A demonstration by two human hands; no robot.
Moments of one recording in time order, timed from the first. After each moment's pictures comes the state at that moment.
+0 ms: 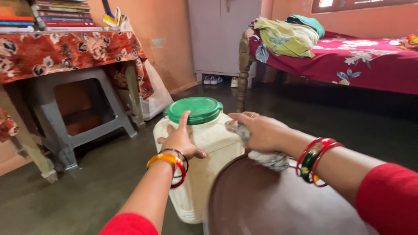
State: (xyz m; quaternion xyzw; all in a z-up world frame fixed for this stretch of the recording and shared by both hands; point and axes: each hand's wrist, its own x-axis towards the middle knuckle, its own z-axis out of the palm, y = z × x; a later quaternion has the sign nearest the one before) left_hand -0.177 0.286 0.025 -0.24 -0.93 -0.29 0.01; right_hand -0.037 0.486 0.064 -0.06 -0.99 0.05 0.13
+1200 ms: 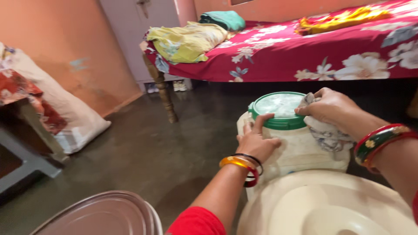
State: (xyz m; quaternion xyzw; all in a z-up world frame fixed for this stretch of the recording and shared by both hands) left_hand 0.150 0.806 0.003 -0.52 -0.74 -0.43 -0.08; right_hand 0.303 0.966 0.071 -0.49 -0.78 0.27 0.28
